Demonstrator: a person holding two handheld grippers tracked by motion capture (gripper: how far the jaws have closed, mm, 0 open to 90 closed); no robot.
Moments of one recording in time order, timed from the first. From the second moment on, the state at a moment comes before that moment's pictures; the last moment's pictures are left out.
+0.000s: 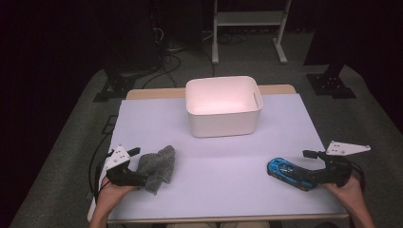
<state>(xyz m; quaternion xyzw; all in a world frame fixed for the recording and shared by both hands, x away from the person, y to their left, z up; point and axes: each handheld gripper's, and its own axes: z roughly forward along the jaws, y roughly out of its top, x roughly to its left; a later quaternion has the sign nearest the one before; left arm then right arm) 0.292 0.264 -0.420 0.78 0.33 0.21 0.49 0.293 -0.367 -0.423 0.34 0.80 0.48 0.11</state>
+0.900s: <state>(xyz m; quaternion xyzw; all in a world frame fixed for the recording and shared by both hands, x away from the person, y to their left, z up) 0.288 0.260 -0.419 0.78 0.31 0.21 0.50 0.295 -0.330 -0.431 0.30 0.86 0.39 0.12</state>
